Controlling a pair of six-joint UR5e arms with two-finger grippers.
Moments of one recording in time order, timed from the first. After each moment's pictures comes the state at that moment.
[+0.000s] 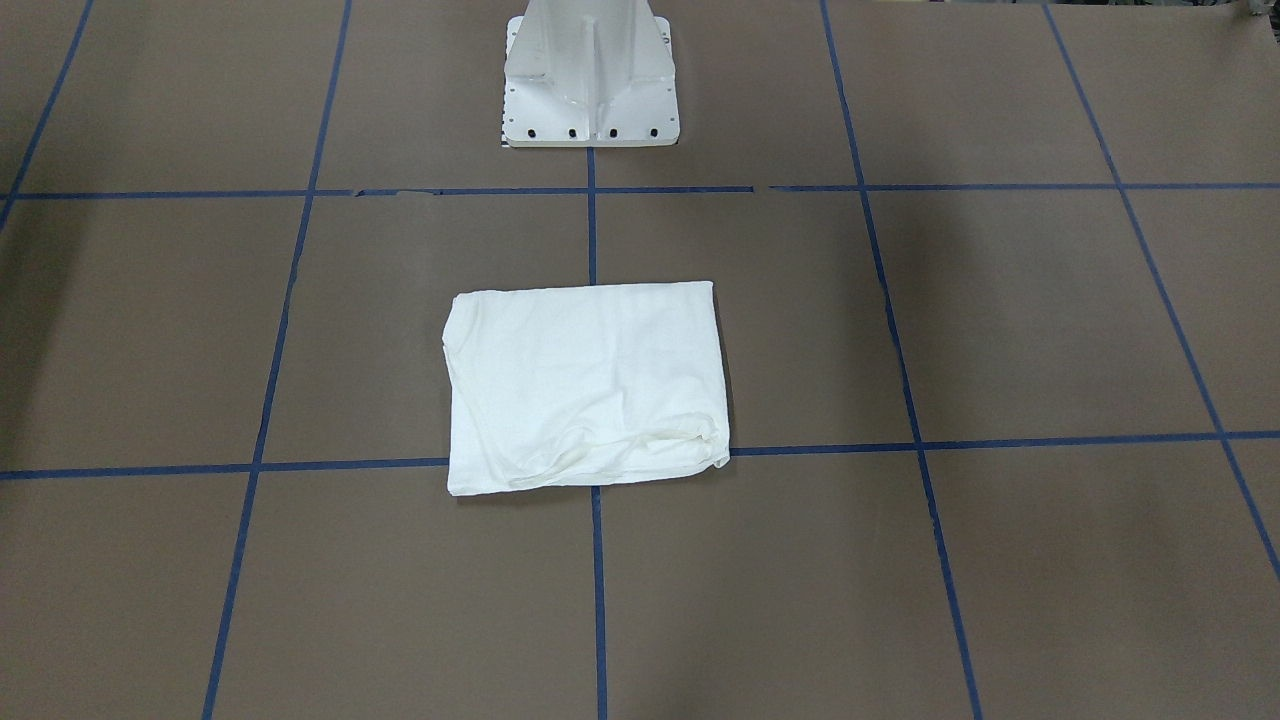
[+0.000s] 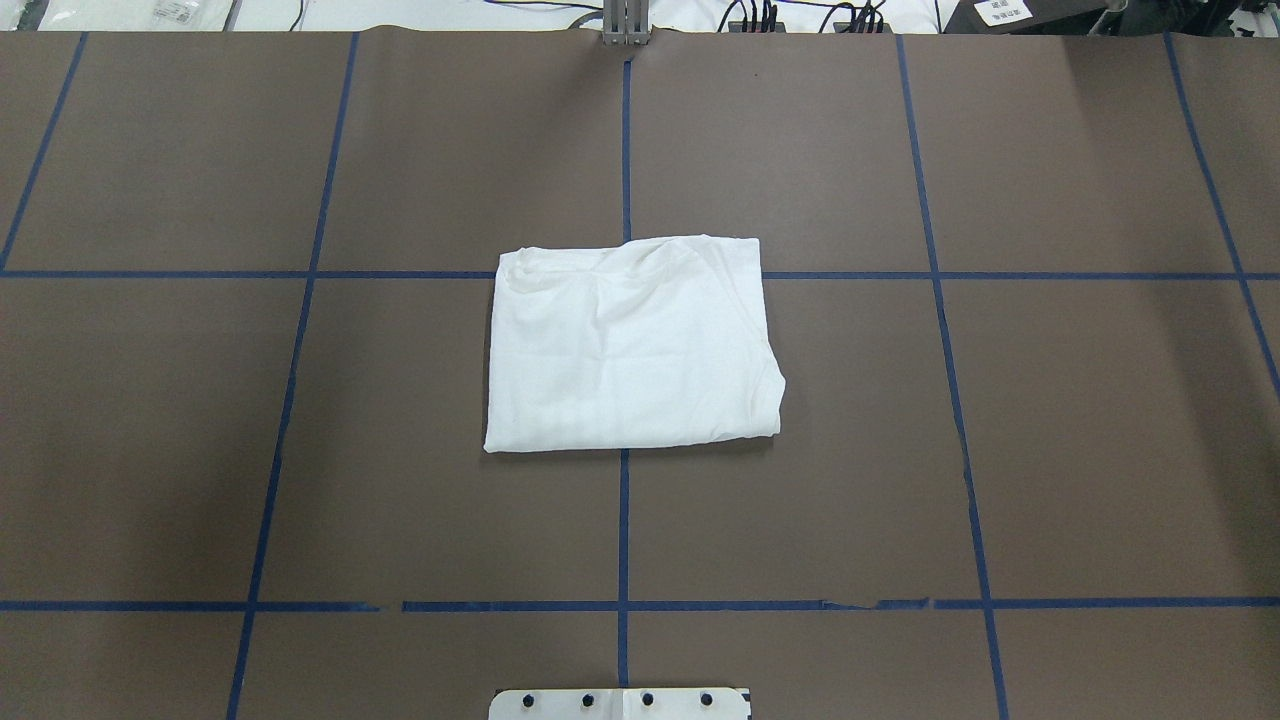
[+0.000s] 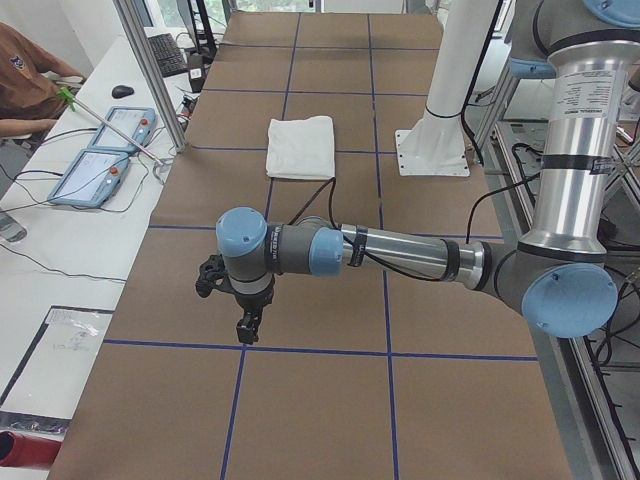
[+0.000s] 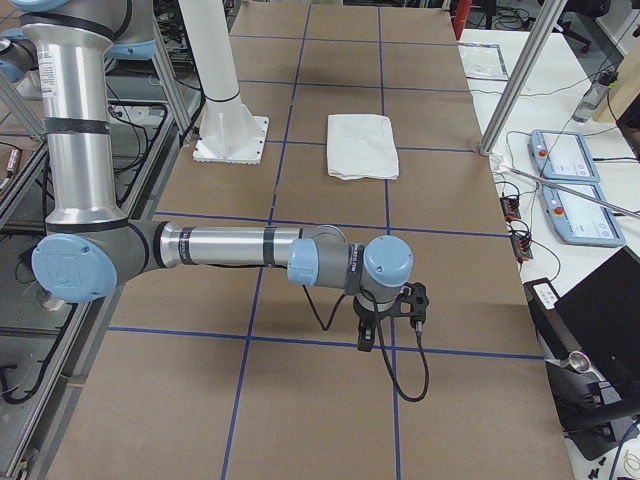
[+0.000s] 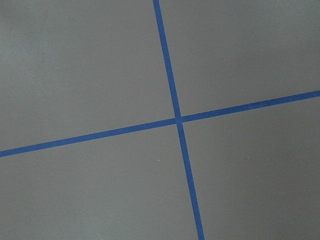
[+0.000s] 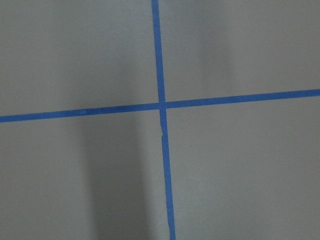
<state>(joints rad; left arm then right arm) -1.58 -1.63 -1.65 -1.49 -2.31 0.16 1.60 -1.57 1.59 -1.64 2.39 0.03</state>
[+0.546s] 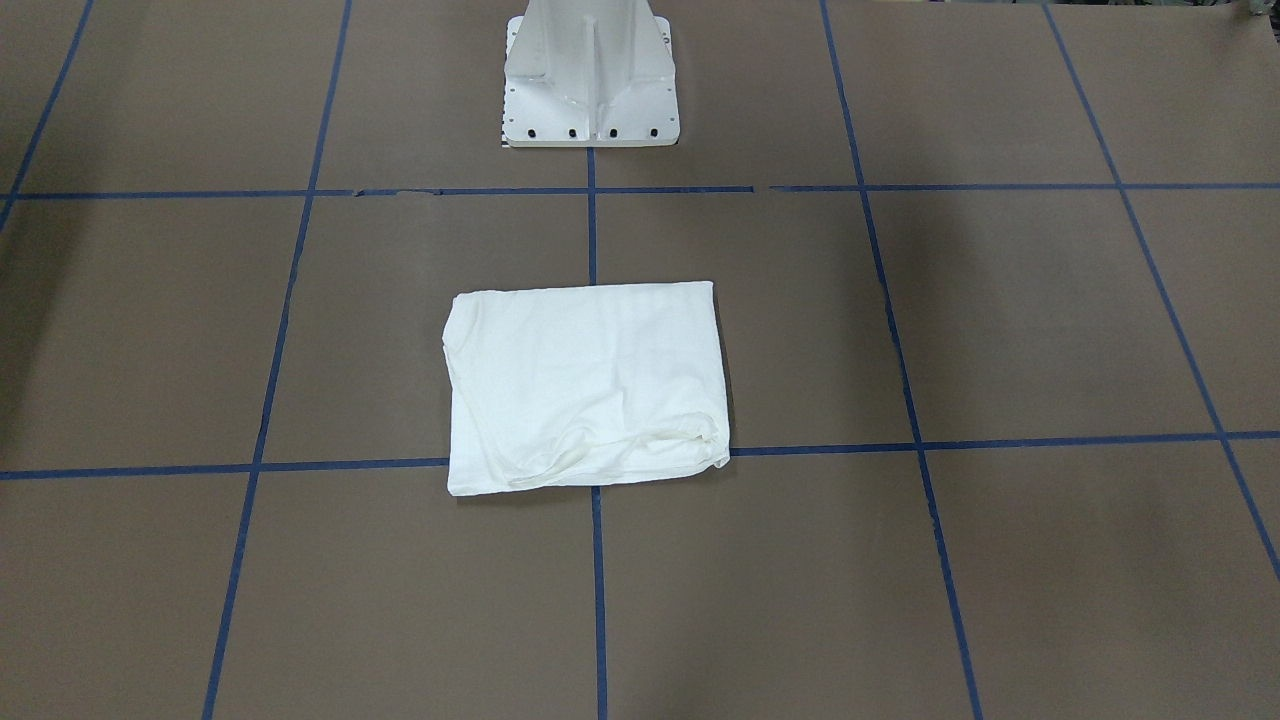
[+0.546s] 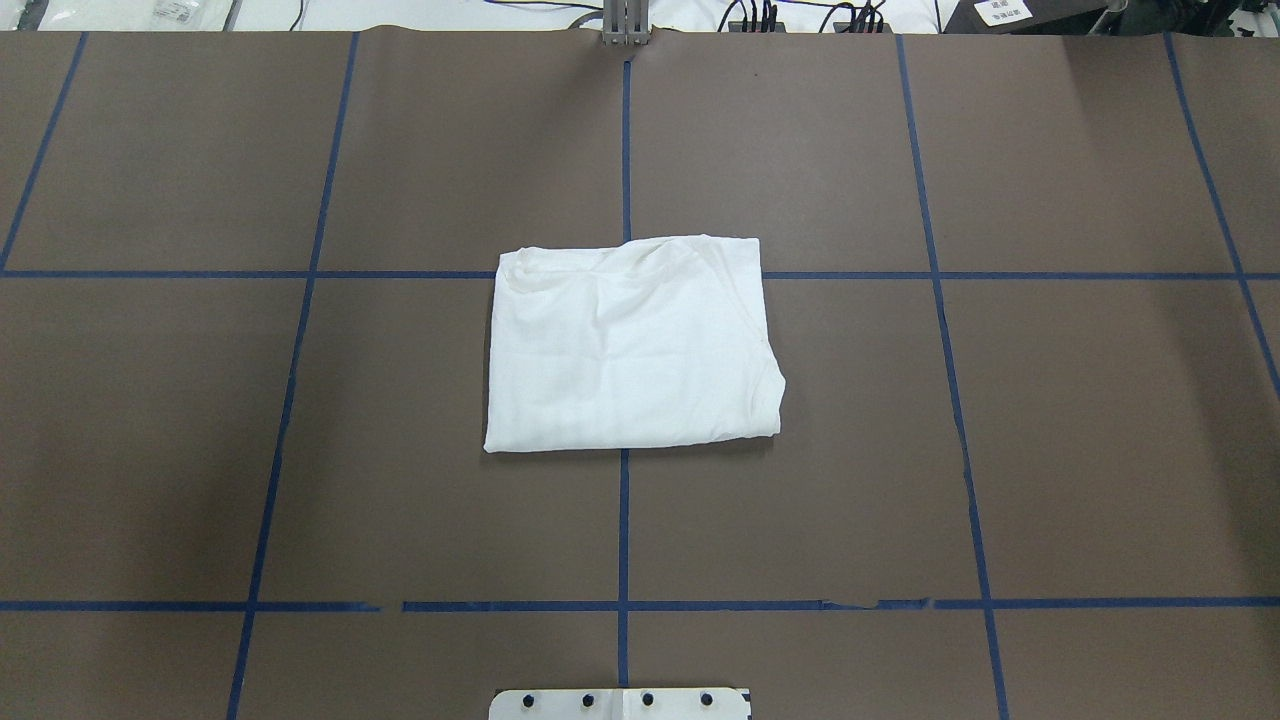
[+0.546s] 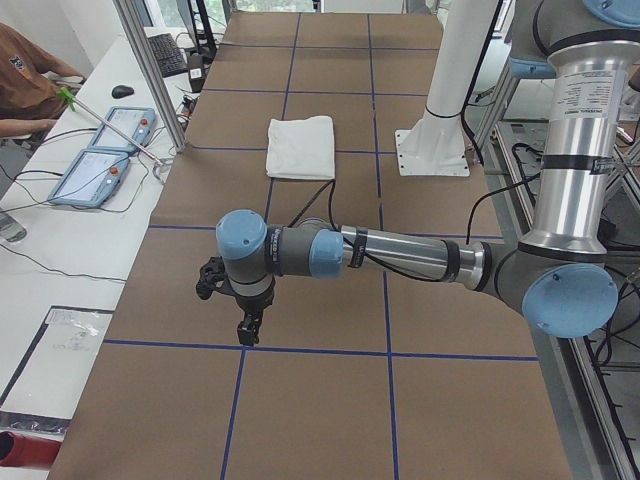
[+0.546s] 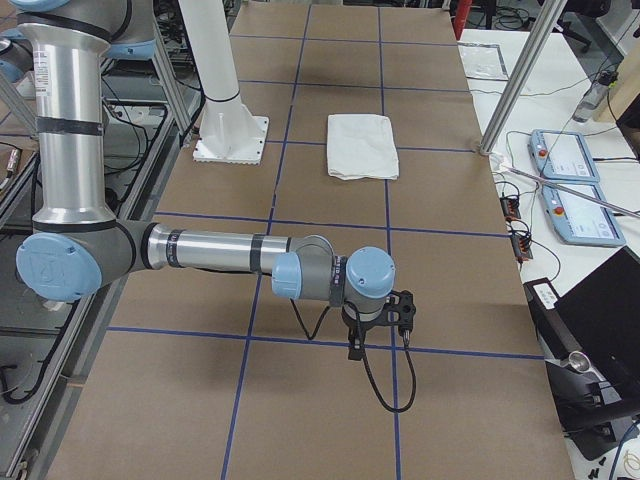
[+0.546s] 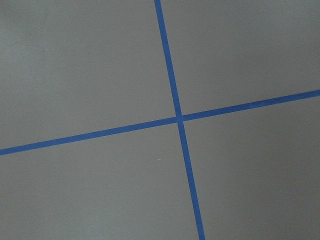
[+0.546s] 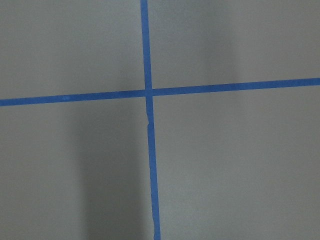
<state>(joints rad) -1.58 -1.63 -1.64 -1.49 -2.32 0.15 1.60 -1.60 1.59 -1.57 2.38 0.04</state>
